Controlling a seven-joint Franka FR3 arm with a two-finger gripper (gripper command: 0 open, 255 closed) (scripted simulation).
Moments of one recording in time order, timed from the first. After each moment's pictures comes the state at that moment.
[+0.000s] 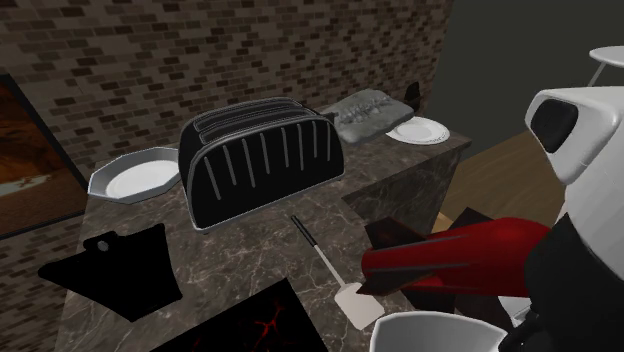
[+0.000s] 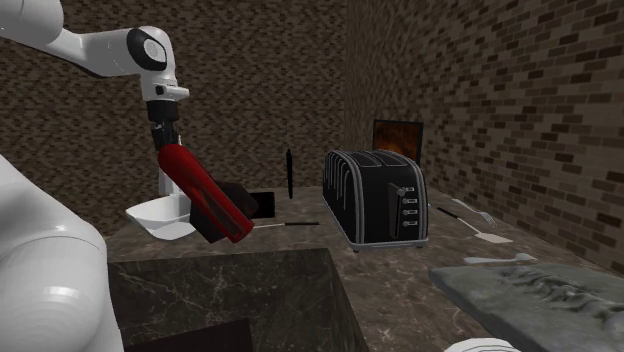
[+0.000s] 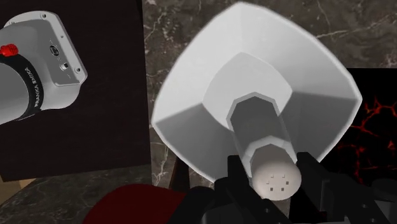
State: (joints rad) arm 0.32 -0.46 0.90 -1.98 0.28 1.57 1.27
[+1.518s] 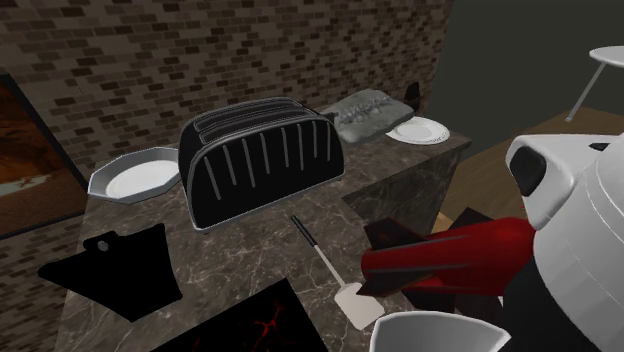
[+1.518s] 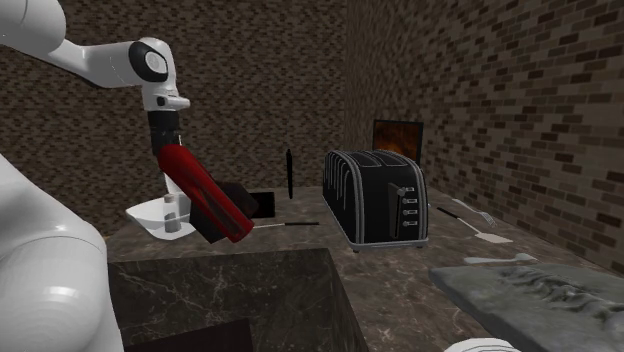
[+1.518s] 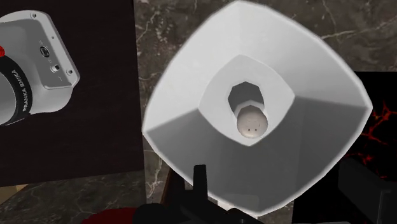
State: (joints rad) arm 0.32 -0.46 0.93 -2.04 0.29 1.64 1.28
